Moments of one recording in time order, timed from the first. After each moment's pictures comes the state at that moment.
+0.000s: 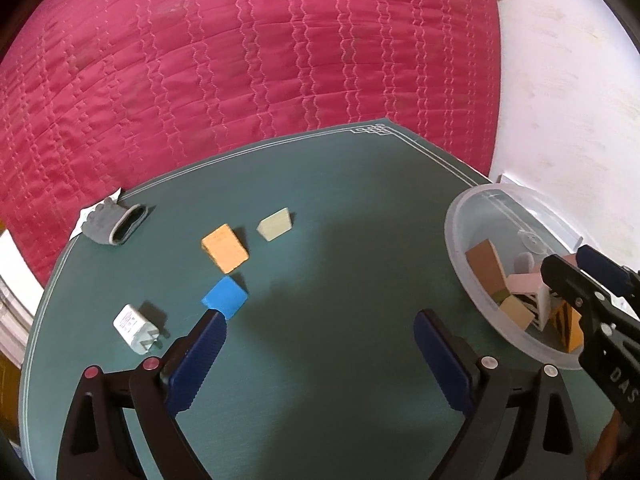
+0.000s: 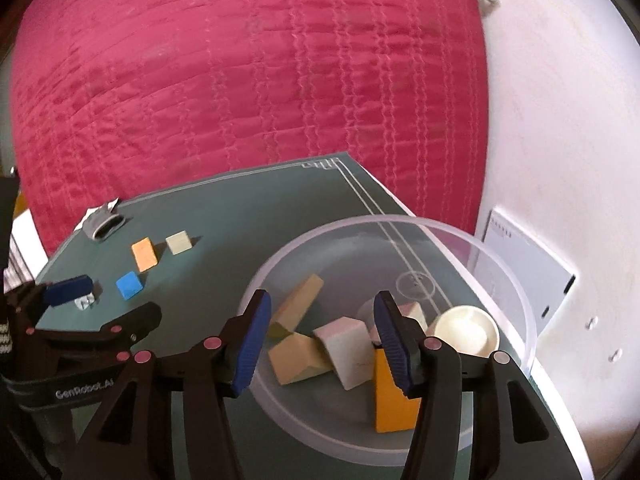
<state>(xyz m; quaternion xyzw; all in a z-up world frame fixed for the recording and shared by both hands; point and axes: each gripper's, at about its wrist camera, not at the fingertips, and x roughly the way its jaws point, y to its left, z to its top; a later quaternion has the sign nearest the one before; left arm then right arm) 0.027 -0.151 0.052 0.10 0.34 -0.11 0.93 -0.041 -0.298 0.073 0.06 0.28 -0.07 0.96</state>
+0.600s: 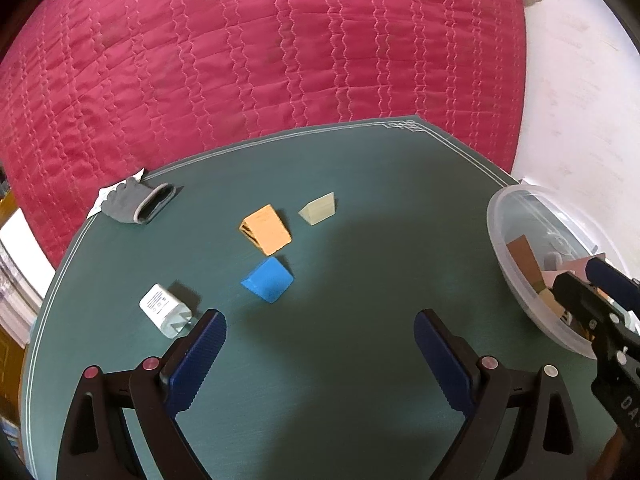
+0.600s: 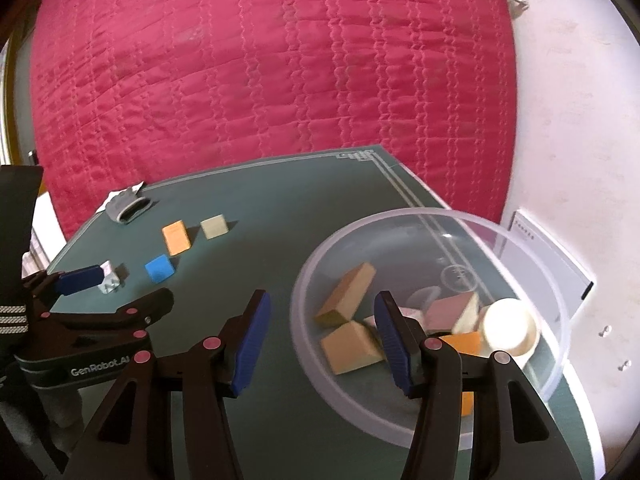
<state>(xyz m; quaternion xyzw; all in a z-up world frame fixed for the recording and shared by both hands) 0.029 -0.120 0.047 0.09 0.35 -0.08 0.93 -0.035 -0.267 0.069 0.05 0.29 -0.02 0.95</state>
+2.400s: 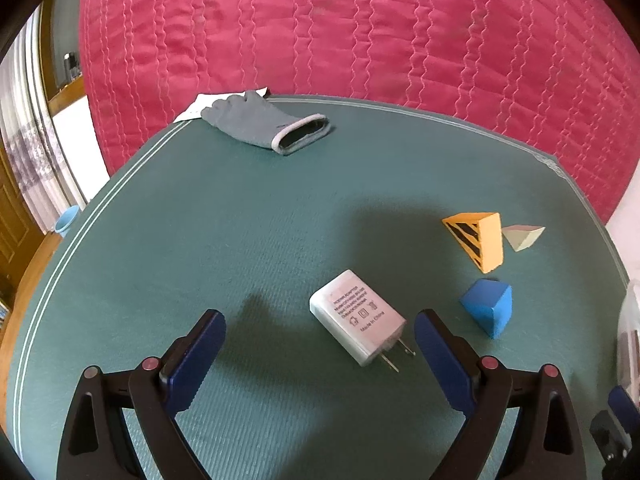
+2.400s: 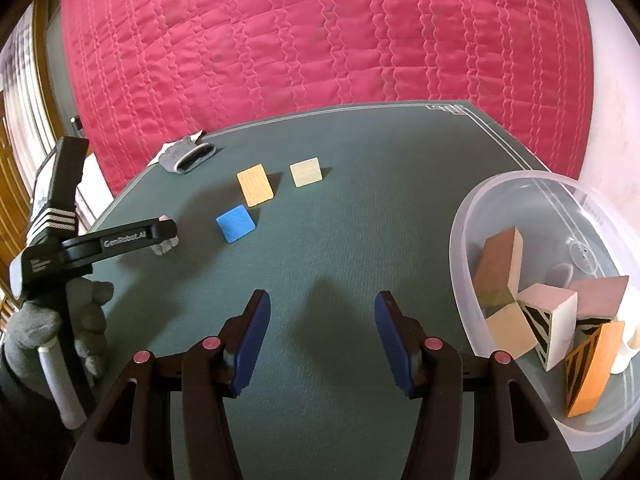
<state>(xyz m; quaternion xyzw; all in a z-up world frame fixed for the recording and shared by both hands) 0.091 0.018 0.016 -0.05 0.41 0.07 0.91 0.002 -0.206 0.039 0.06 0.37 0.09 0.92</state>
